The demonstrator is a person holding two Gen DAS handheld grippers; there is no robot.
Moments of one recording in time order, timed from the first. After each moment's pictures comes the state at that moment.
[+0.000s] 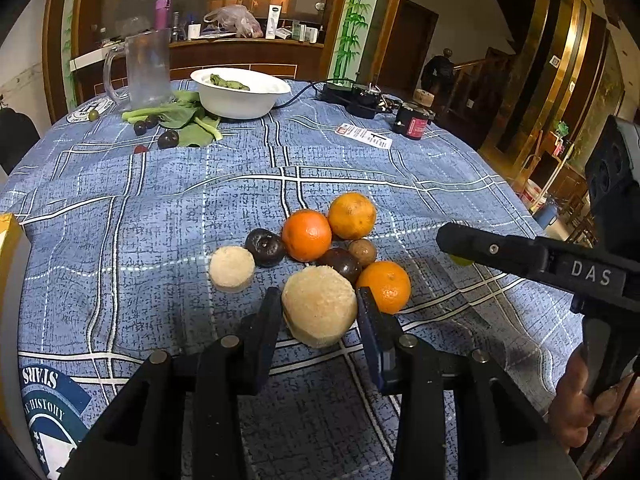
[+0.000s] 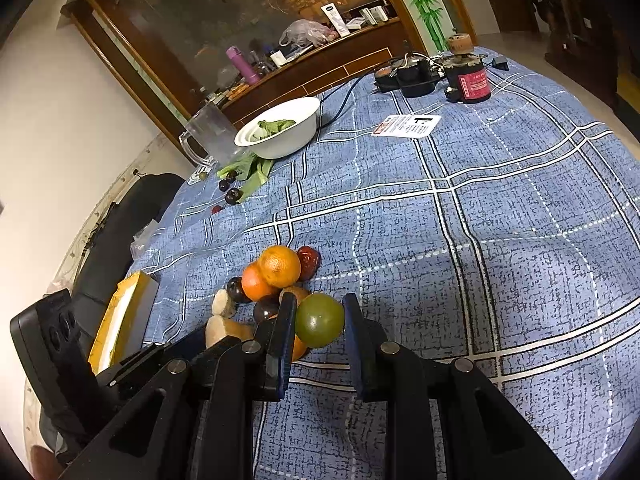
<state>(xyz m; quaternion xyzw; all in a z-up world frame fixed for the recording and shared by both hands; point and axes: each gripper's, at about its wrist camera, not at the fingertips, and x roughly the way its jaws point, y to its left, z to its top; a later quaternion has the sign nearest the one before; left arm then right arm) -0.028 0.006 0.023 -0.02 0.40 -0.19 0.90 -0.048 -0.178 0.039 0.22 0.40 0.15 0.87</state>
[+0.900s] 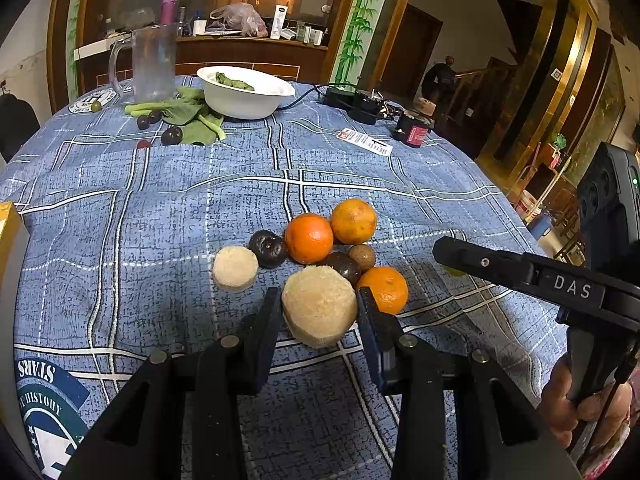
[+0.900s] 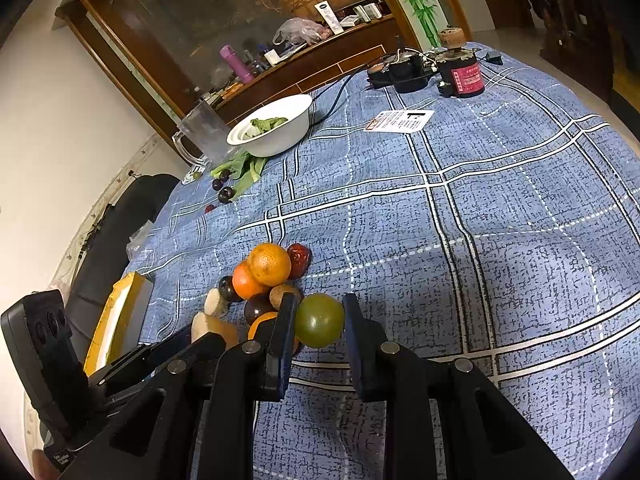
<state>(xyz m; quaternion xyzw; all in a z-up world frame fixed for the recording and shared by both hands) -0.029 0.011 0.026 -0.04 0.40 -0.19 0.89 -0.047 -0.180 0.035 0.23 0.41 0.14 0.87</state>
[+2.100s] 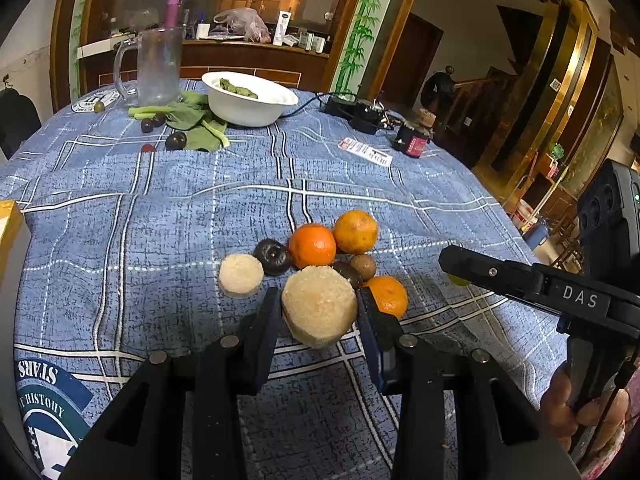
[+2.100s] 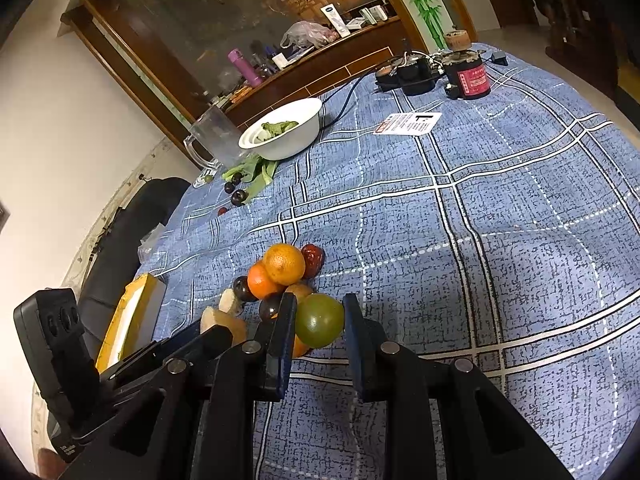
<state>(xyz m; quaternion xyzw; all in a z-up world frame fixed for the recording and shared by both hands) -0.029 0.018 0.030 -0.06 0.39 -0.19 0.90 -0.054 -0.179 0.040 0.24 0.40 0.16 0.87</state>
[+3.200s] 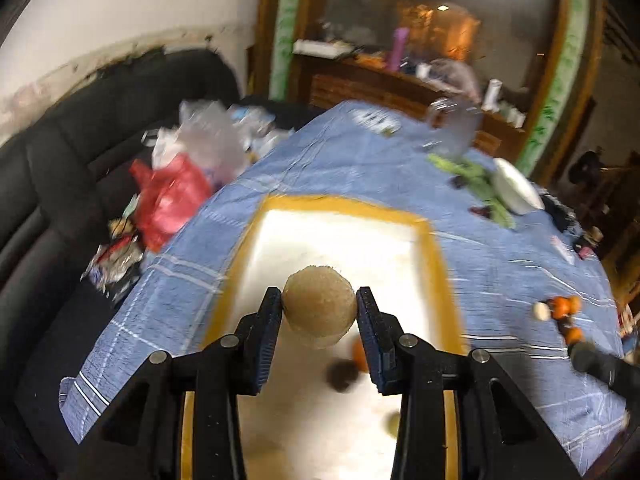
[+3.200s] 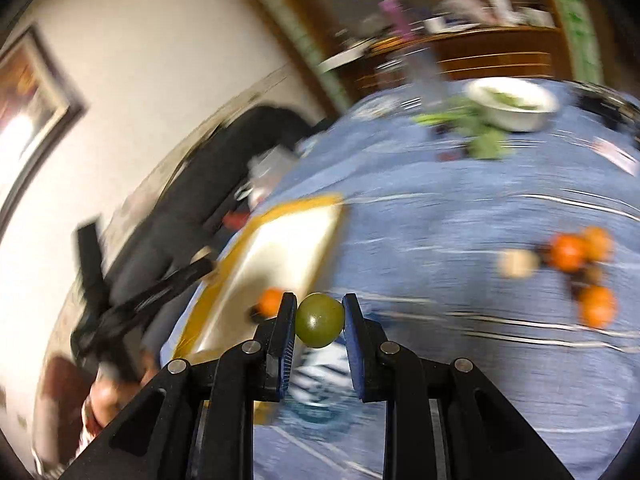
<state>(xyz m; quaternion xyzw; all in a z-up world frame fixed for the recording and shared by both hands) -0.095 0.329 0.082 -0.13 0.39 0.11 0.90 -0.101 0.070 0.114 0.13 0.41 0.36 0.83</state>
